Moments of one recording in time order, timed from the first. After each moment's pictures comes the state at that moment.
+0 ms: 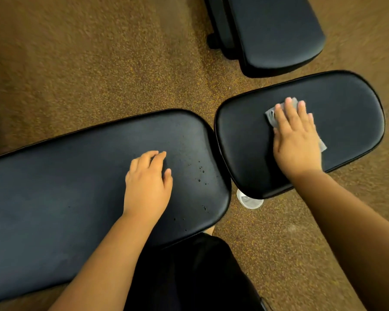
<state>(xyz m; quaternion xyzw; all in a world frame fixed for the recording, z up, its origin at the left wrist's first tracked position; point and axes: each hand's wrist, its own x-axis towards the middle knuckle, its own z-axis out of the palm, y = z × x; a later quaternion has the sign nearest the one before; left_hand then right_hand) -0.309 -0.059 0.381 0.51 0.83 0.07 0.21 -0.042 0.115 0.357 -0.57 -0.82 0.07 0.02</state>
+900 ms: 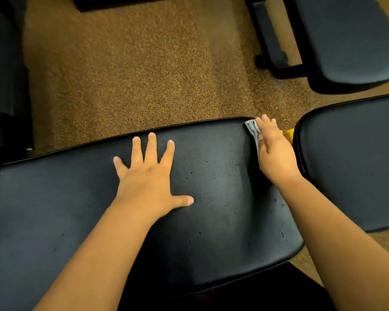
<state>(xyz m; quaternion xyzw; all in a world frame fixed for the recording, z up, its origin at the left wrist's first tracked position) -0.450 -0.088 0.390 0.51 0.80 -0.19 0.24 -0.236 0.070 0.289 -0.53 -0.77 0.33 0.16</state>
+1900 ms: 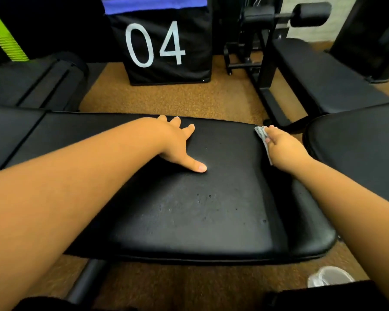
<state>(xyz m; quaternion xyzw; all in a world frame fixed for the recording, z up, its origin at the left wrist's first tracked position) -0.441 -0.095 0.387 0.54 0.78 -0.29 0.15 -0.234 0.053 0.288 -0.47 -0.85 0.22 0.12</state>
